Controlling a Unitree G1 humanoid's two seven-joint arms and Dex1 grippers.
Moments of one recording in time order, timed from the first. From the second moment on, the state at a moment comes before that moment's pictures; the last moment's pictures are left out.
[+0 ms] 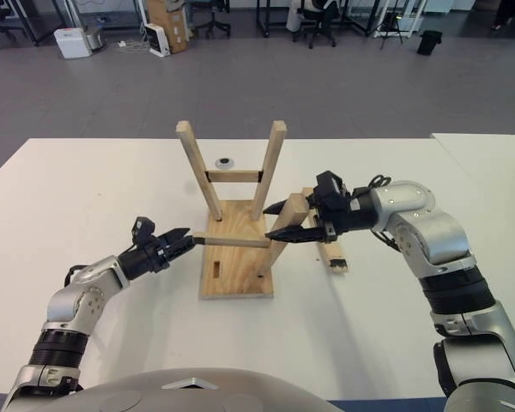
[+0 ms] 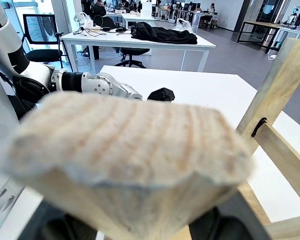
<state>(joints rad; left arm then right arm) -0.04 0.30 0.00 0.07 -0.54 0.45 -0.79 -0.31 -0.83 0.24 -0.05 0.58 0.40 1.33</state>
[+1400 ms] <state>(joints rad) 0.11 0.24 0.03 -0.04 -0.50 0.40 -0.70 0.09 -0.49 -0.10 -0.16 0.35 0.73 0.42</state>
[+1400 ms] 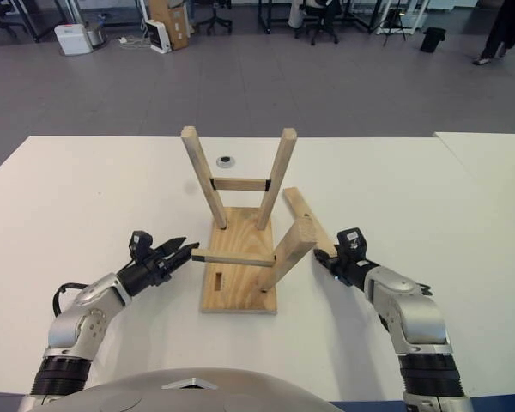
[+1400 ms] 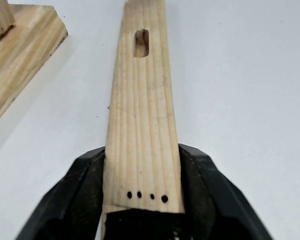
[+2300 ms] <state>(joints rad) -0.73 0.35 0.14 0.10 -0.77 0.52 -0.97 -0.56 -0.47 -0.23 -0.14 1.10 0.92 0.87</state>
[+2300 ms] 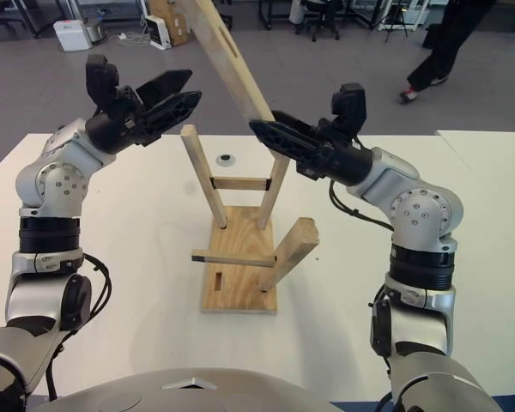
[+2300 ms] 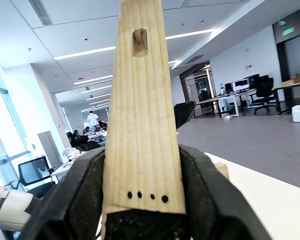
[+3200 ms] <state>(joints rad) -0.77 0.33 0.26 0.04 -1.11 0.79 -0.87 -0.58 -0.58 -0.09 -0.08 1.07 1.05 1.09</state>
